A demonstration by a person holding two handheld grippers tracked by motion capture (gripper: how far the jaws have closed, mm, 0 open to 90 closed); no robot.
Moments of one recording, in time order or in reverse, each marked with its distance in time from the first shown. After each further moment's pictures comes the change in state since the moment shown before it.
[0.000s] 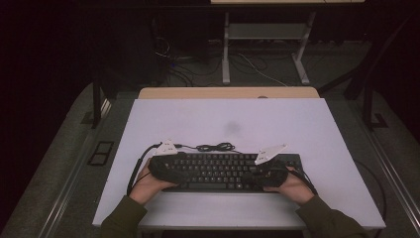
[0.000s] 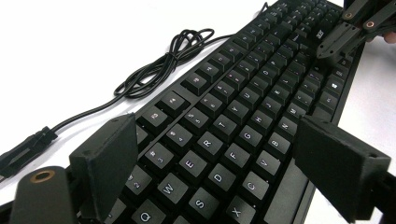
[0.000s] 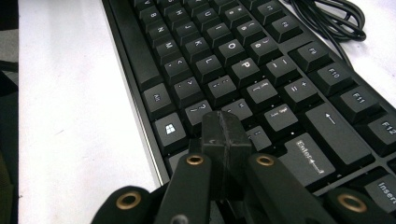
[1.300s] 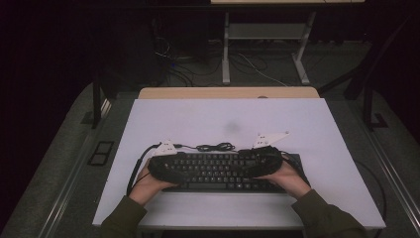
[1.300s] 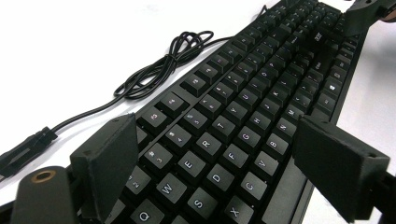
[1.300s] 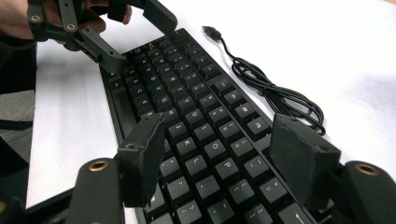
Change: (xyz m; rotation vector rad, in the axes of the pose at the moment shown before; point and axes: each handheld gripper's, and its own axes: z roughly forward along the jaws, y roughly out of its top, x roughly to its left) left arm 0.000 -0.001 -0.001 -0.010 -0.001 -0.006; right arm -0.005 0.037 -0.006 -0.205 -0.011 0.040
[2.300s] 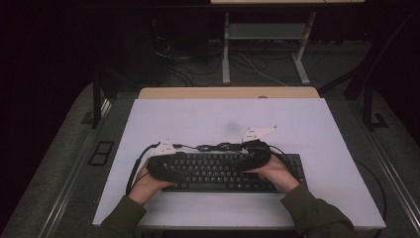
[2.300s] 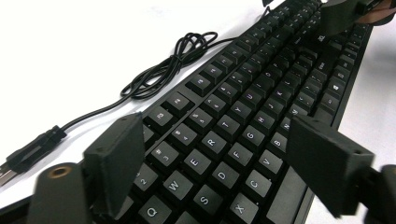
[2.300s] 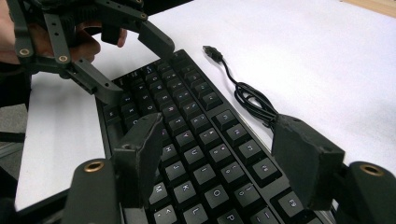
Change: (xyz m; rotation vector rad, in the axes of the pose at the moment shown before) left arm 0.002 -0.001 -0.004 -0.007 0.016 0.003; right arm -0.002 0.019 0.025 -0.033 0.009 0.007
